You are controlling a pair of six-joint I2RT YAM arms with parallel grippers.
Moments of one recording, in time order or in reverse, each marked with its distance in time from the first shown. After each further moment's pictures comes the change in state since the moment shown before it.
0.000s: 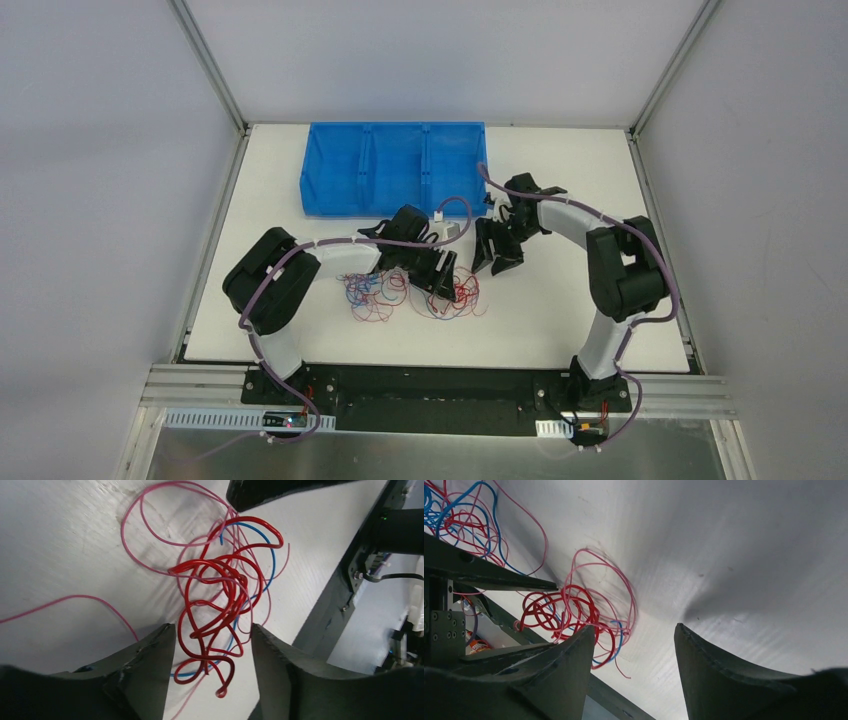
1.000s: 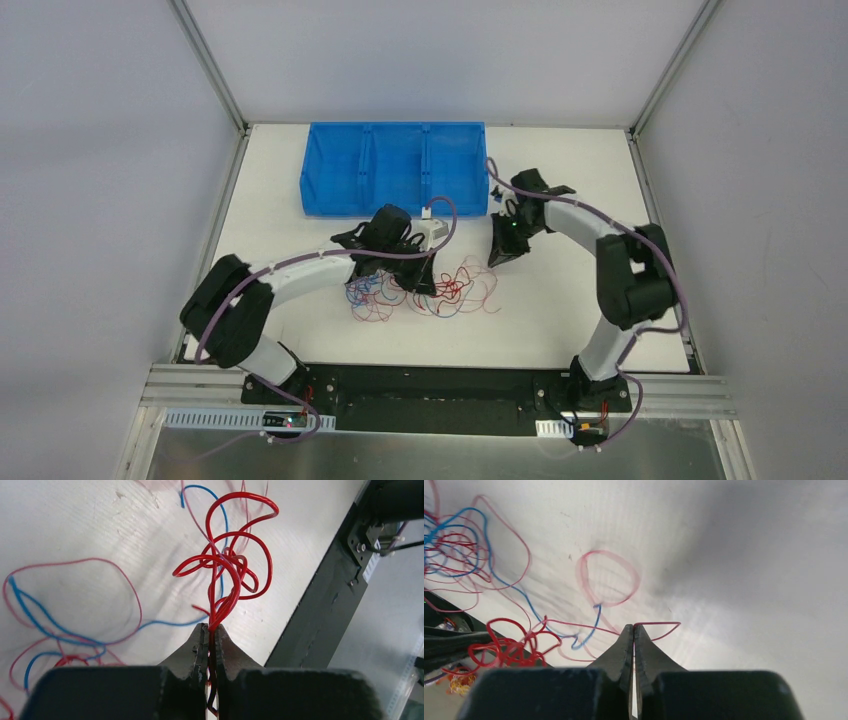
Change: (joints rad) left arm 0.002 -0.194 -0.085 -0.044 -0.049 0.097; right arm 0.021 0.005 0.006 0.046 0.101 0.027
